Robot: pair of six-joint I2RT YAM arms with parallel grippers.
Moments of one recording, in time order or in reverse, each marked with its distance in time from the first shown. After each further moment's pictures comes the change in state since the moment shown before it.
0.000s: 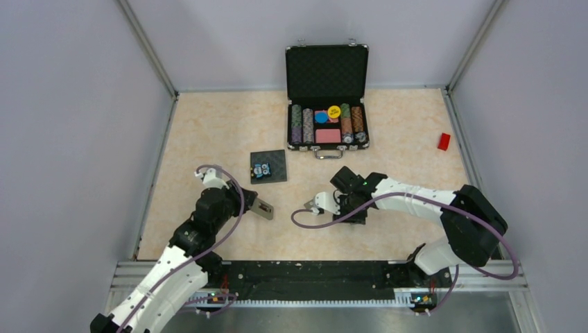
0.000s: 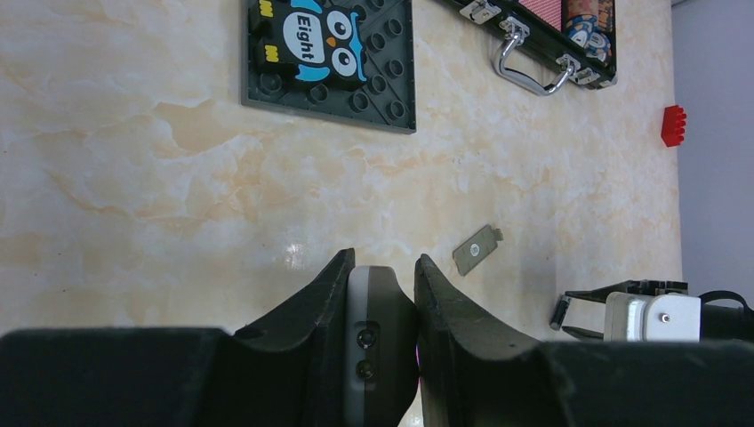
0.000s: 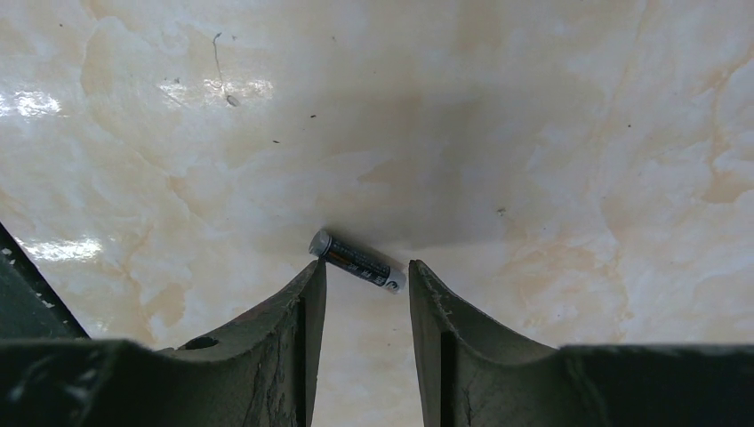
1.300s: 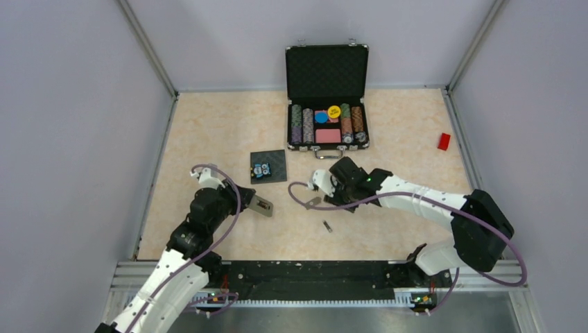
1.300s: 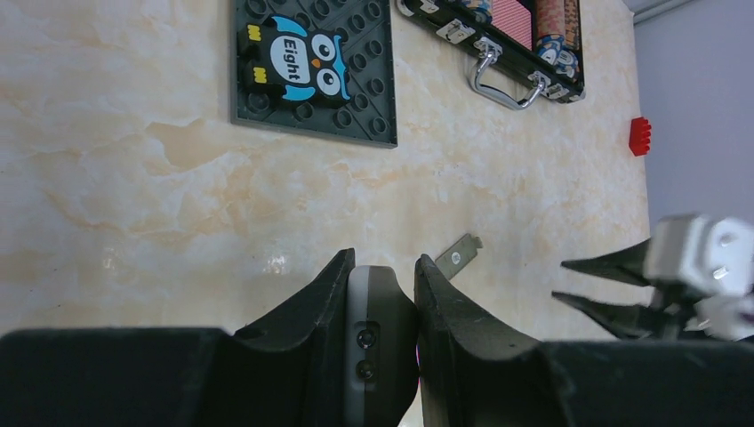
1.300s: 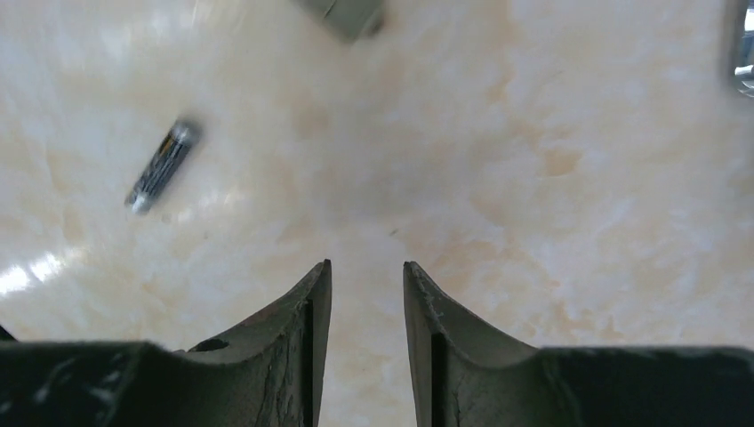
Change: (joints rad) left arm 0.072 -0.033 0.001 0.018 0.085 0.011; right arm -0.007 -0.050 -0.007 0.131 0.061 0.164
